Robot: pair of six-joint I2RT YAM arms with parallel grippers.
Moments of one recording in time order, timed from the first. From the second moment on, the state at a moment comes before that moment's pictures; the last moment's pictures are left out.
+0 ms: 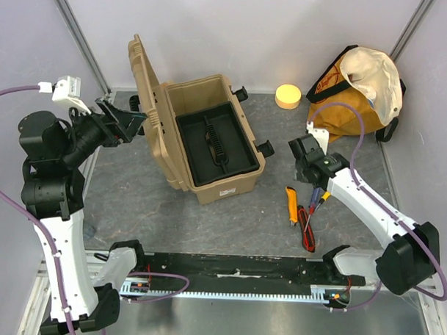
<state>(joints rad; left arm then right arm) 0.17 0.91 1.53 -0.76 0.56 -0.42 0.50 1.27 1.07 -0.81 0.52 0.49</state>
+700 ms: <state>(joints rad) 0.15 0.91 1.53 -0.76 0.55 -0.42 0.21 1.37 0.72 -0.51 0.28 0.53</state>
